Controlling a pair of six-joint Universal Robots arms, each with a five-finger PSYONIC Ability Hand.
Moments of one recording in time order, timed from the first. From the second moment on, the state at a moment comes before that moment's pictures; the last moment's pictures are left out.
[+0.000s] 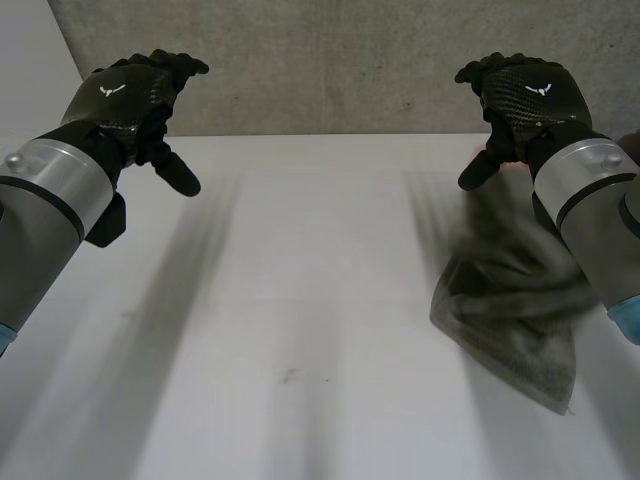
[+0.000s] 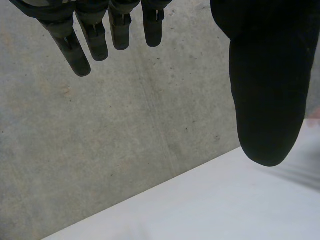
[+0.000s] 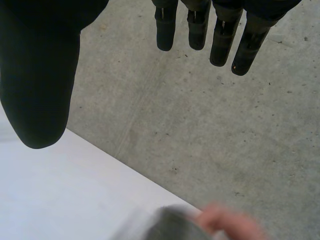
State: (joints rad) left arm 4.33 -1.67 -1.42 3.13 -1.52 3.16; right arm 1.95 -1.35 1.38 -0.09 1.53 3.01; left_hand 0.17 0.16 0.17 0.17 0.03; right_hand 0.21 0.22 0.21 0.23 0.05
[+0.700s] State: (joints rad) left arm 4.32 -1.68 -1.43 3.13 -1.52 3.16; right arm 1.96 -1.35 1.39 -0.09 1.53 3.01; left_hand 0.17 0.16 0.17 0.17 0.03; right_hand 0.21 0.22 0.21 0.23 0.05
